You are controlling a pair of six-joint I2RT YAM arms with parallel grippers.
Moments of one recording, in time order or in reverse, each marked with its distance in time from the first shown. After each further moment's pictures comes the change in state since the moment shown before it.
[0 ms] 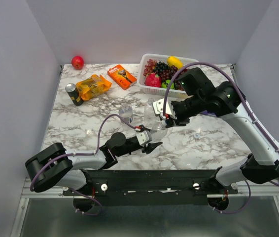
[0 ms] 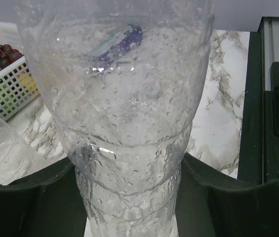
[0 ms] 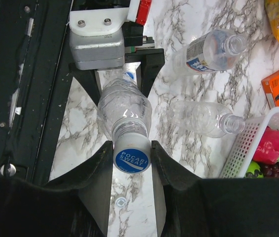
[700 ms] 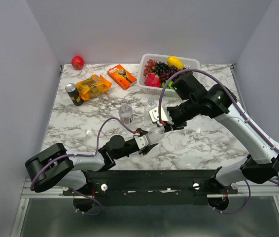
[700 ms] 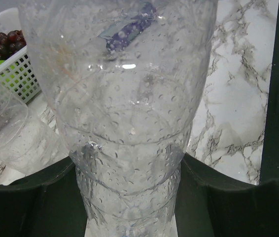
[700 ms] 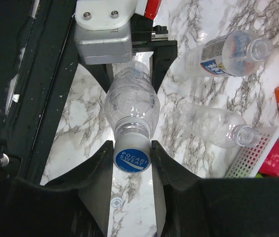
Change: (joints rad) left arm 0.004 0.001 -0.058 0.006 -0.055 0.098; right arm 0.022 0.005 -0.086 0.011 0.005 -0.085
